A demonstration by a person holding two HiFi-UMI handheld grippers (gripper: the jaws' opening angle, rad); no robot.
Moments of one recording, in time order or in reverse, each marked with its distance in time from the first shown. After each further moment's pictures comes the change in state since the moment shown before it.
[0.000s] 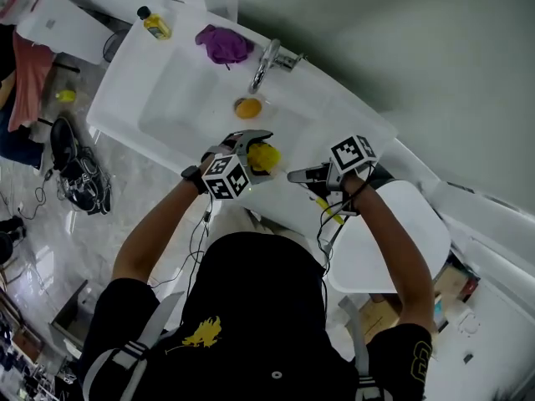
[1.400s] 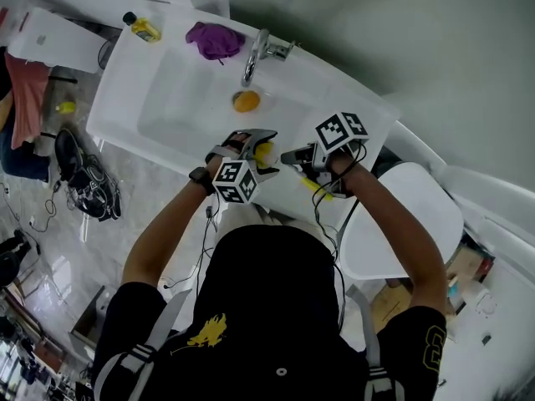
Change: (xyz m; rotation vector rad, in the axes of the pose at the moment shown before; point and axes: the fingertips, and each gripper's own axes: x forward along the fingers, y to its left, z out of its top) left arm 0.018 -0.021 -0.012 0.194 0.093 0.002; right arm 0.015 -0.002 0.024 -0.012 -0.036 -0.116
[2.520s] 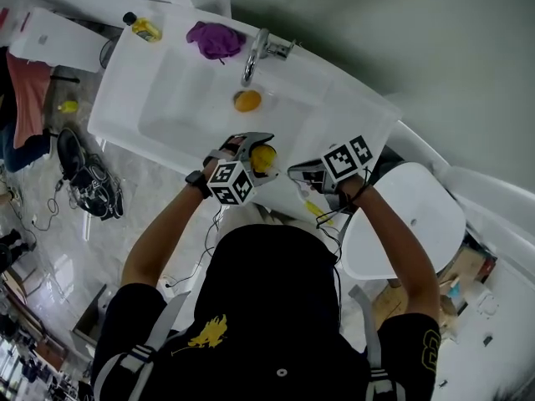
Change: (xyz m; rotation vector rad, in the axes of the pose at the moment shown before) left arm -0.009 -0.010 -0.002 -0.086 -0.025 -0.035; right arm 0.002 -0.019 -0.031 -0.293 -0.025 0.027
